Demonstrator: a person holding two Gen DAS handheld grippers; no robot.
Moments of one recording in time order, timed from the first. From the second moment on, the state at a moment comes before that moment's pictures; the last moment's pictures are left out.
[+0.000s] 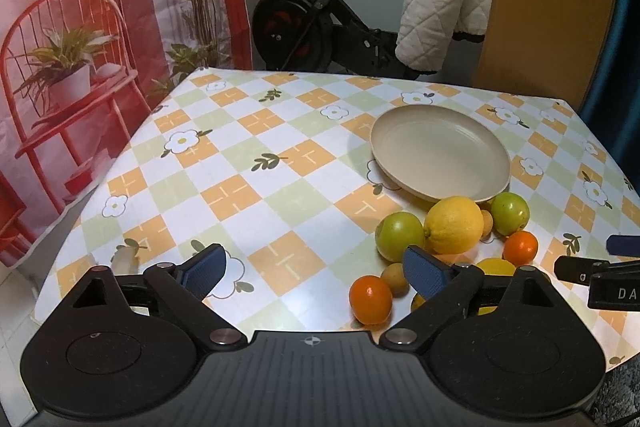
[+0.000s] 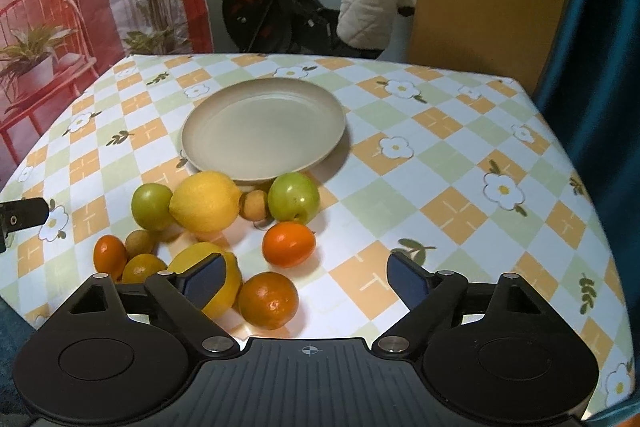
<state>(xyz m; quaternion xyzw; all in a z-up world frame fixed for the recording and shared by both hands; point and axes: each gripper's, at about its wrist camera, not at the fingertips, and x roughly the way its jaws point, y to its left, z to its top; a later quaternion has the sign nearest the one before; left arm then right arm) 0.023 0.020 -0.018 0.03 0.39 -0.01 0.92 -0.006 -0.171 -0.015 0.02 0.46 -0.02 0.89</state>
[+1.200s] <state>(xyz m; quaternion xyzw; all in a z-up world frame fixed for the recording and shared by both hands) 0.024 0.028 -0.053 0.01 0.40 -0.08 0.91 -0.019 -0.174 -0.042 0.03 0.45 0.01 0.89</state>
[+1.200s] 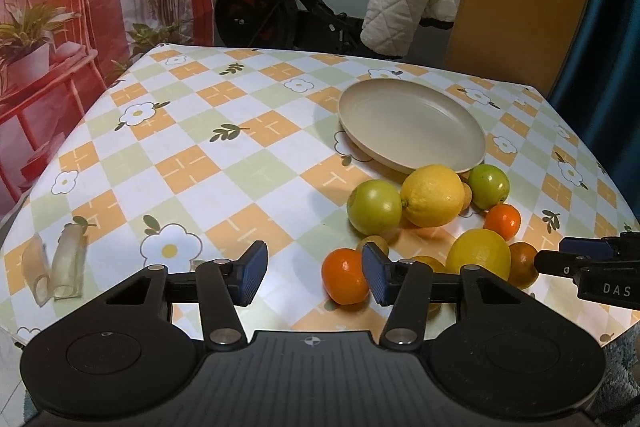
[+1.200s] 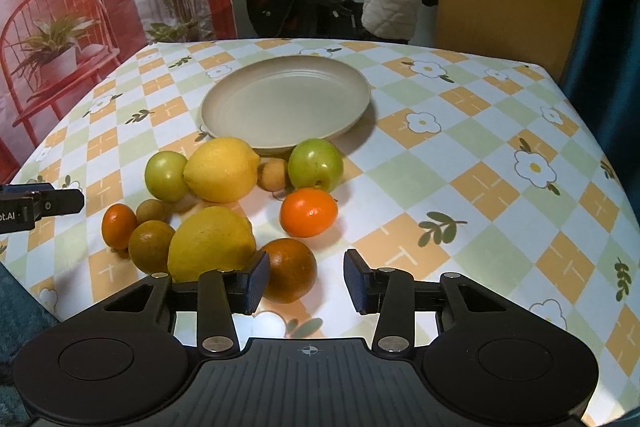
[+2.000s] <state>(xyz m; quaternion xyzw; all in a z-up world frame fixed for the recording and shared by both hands) 0.018 0.024 -0.056 -0.01 0.39 -0.11 0.91 -0.014 -0.164 -0.051 0.03 0.45 0.03 0.89</state>
